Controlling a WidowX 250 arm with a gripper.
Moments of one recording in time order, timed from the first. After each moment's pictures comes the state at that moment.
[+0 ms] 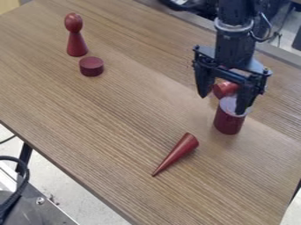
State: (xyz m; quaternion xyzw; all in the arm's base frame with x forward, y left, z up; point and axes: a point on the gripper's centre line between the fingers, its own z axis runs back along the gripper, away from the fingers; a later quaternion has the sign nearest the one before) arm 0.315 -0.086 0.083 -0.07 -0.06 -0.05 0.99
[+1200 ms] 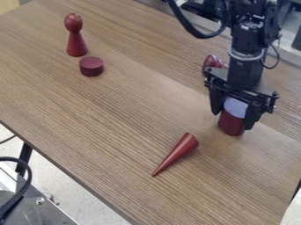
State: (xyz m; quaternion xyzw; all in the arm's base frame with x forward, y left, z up) arm 0.332 -0.099 0.042 -0.07 -0.06 -0.03 1.00
